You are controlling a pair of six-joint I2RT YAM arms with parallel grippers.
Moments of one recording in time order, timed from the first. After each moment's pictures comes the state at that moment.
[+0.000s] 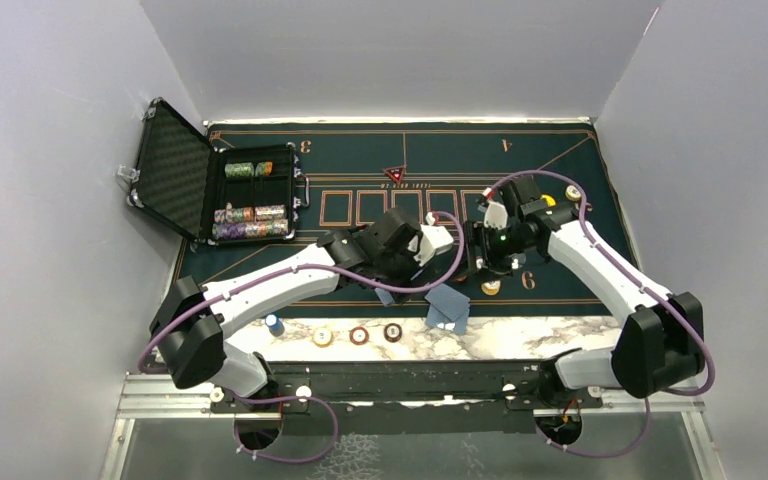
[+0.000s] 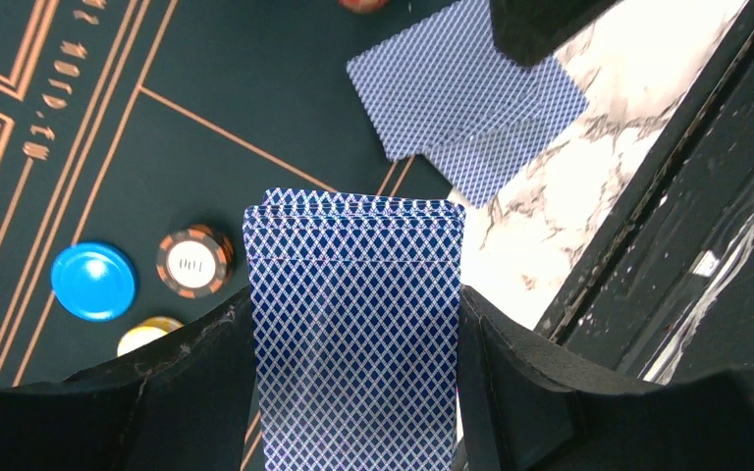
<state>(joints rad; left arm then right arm) -0.96 1.45 1.15 -0.56 0.11 0.07 0.35 1.35 1.02 -0.86 -0.53 0.36</state>
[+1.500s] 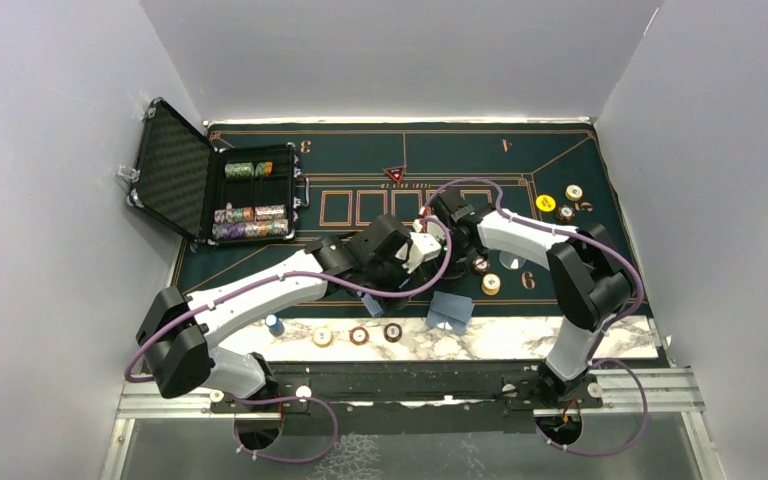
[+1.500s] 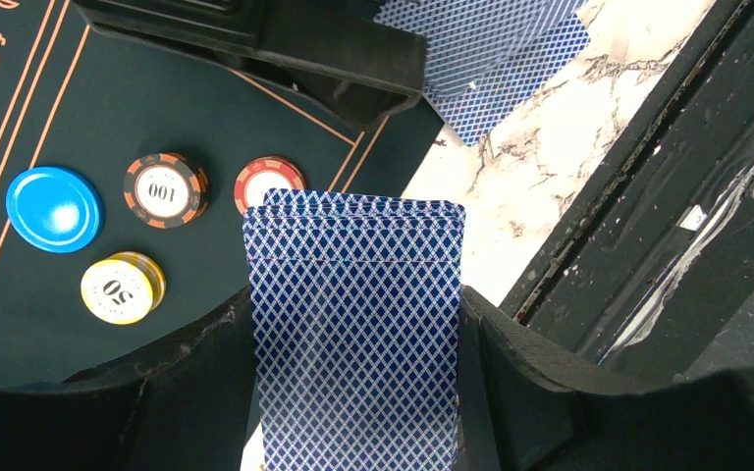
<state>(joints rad) -0.96 1.38 1.09 -0.65 0.11 0.02 0.59 1.79 1.12 -0.63 -0.40 0.25</state>
